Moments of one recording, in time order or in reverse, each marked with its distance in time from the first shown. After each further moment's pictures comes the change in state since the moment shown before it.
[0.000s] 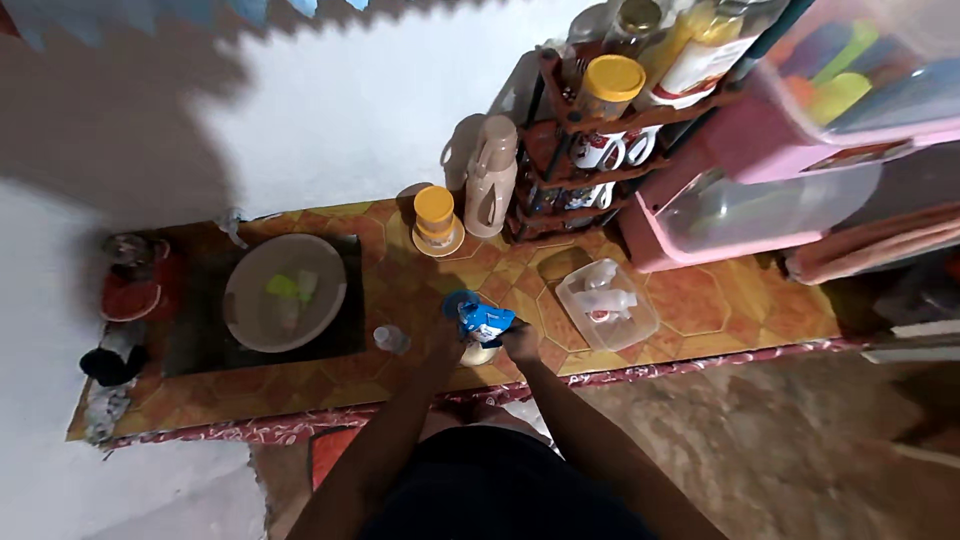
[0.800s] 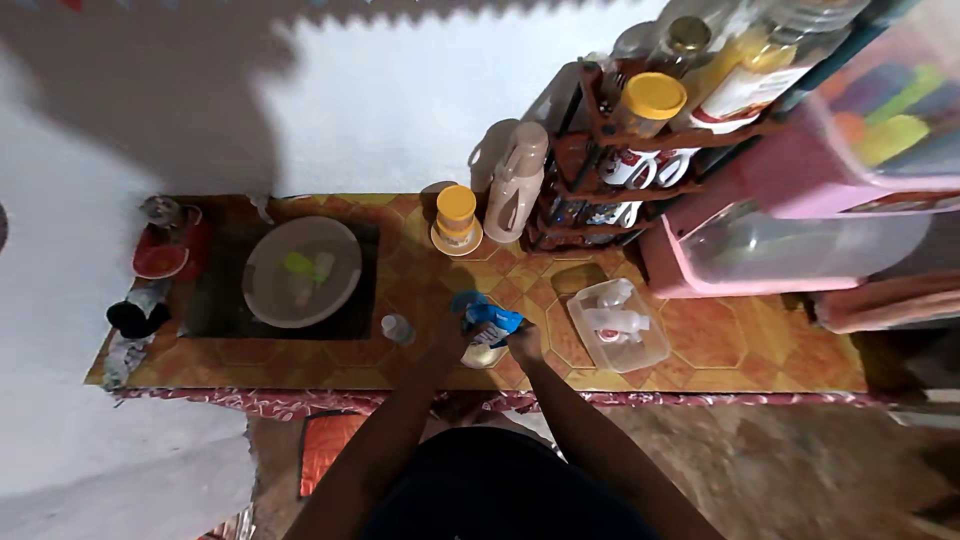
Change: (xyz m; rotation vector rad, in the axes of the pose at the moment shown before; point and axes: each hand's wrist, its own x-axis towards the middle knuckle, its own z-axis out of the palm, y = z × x) left_hand 0.017 -0.023 0.014 -0.302 0.171 0.182; right_hand 0.010 -0.003 0.001 0.094 -0.023 -0.084
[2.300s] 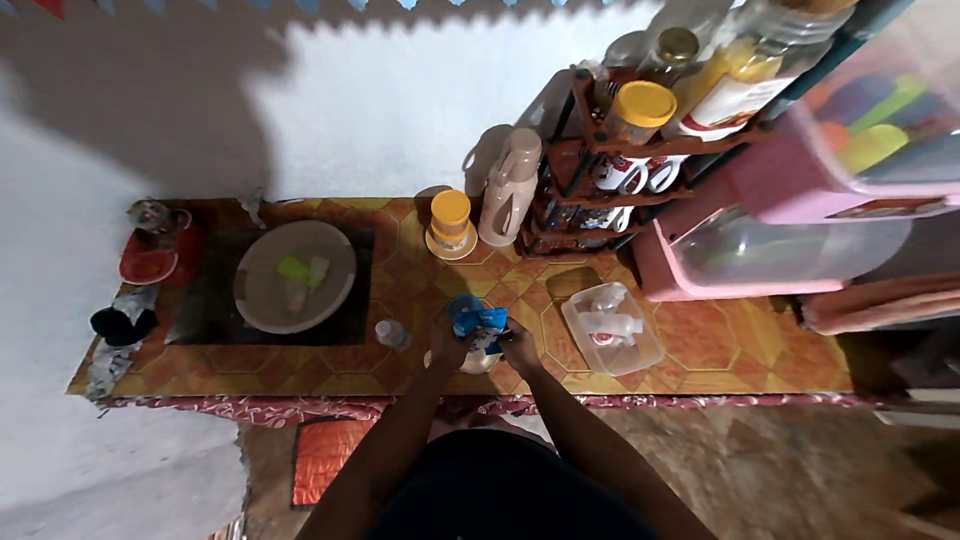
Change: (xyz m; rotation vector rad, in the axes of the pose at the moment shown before) left_hand -0.006 0.004 0.021 -0.253 0.232 -0.080; right_hand -0.001 -0.018 -0.012 -0.065 -0.227 0.168
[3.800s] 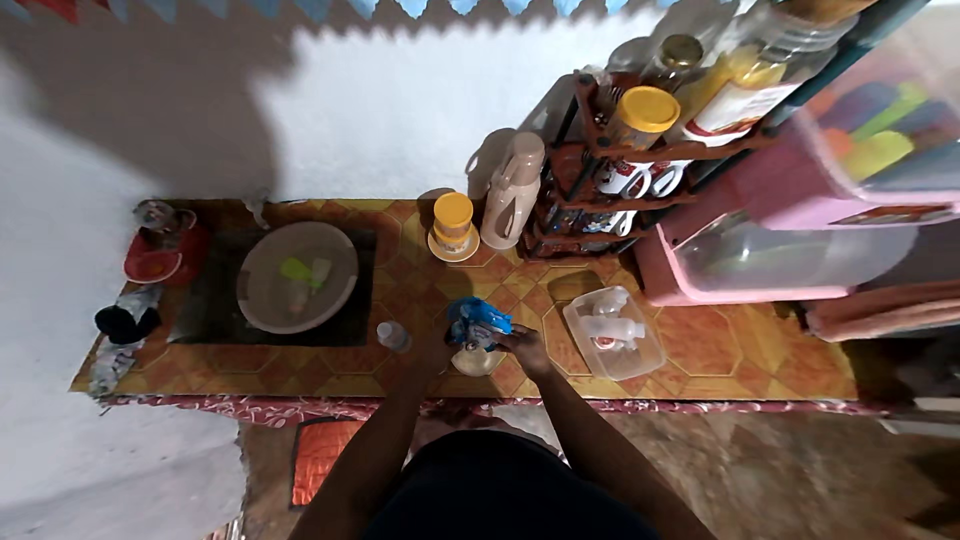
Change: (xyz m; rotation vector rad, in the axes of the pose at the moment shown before) left_hand 0.010 -0.013 -0.032 0.240 -0.299 -0.073; right_hand 0.000 0.004 -0.012 0.516 -0.051 0.034
